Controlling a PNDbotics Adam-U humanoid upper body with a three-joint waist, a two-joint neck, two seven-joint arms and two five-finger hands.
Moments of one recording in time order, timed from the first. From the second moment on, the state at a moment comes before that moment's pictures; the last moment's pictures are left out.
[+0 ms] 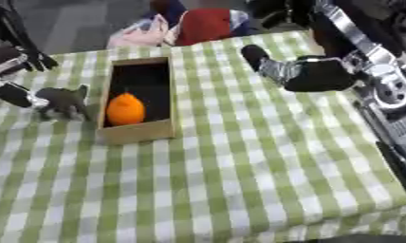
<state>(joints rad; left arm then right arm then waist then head) -0.91 0.49 -0.14 -0.78 -0.91 -0.38 -0.32 -0.47 -0.64 0.21 -1.94 -0.03 -0.04 0.13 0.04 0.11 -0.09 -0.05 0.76</state>
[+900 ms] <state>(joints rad) -0.92 0.46 -0.09 -0.68 -1.07 -0.32 -0.18 -0.47 -0.64 0.22 -1.94 -0.03 -0.04 0.14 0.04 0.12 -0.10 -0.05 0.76</state>
